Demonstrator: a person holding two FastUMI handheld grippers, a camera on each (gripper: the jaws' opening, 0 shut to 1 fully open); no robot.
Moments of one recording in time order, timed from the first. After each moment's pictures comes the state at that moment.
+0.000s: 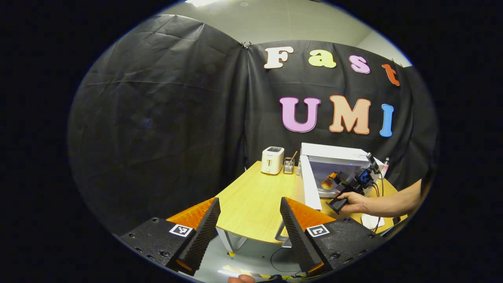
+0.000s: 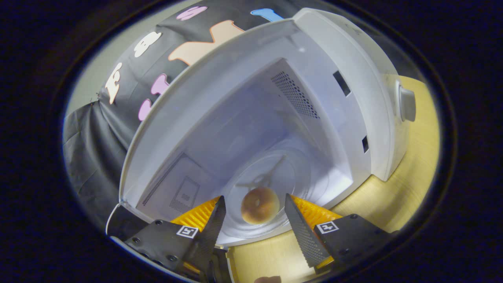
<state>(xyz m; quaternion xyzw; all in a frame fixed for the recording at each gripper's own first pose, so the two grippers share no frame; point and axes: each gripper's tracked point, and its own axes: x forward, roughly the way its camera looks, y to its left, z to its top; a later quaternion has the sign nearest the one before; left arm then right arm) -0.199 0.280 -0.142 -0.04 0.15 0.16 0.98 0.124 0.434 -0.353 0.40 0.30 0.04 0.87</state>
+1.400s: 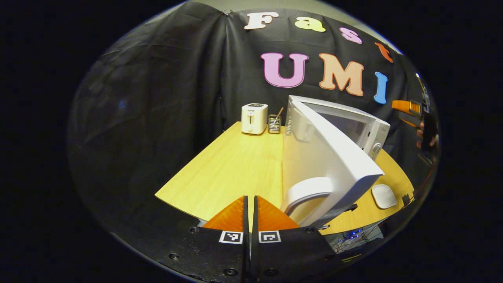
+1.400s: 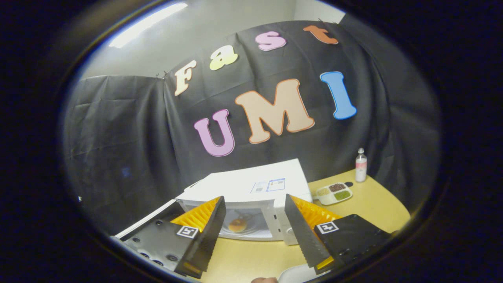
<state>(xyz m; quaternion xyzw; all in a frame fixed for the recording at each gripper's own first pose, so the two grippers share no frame) -0.121 0.249 -0.297 -0.04 0.28 0.07 0.96 0.066 0.231 -0.139 0.21 0.15 0.16 0.95</state>
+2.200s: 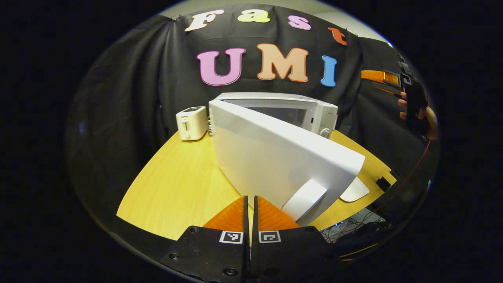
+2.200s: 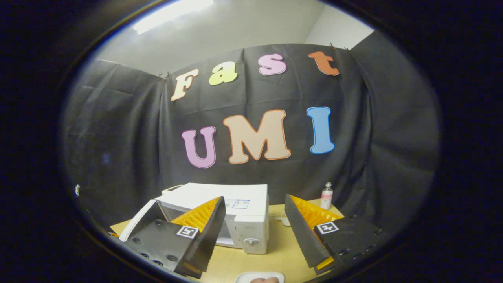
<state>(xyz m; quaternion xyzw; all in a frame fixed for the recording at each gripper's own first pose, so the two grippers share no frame) -0.078 0.109 -0.292 -0.01 0.28 -0.13 0.95 0.044 0.144 -0.086 0.12 0.09 0.10 0.98</state>
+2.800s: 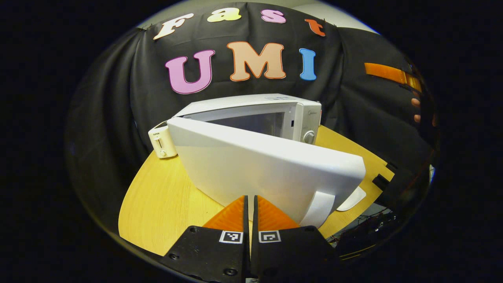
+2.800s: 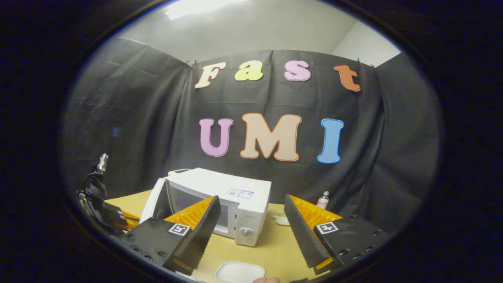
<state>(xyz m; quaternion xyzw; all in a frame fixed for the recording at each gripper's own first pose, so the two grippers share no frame) -0.022 0.058 -0.282 0.03 0.27 -0.18 0.95 -0.001 0.154 -0.078 0.04 0.08 0.16 0.98</state>
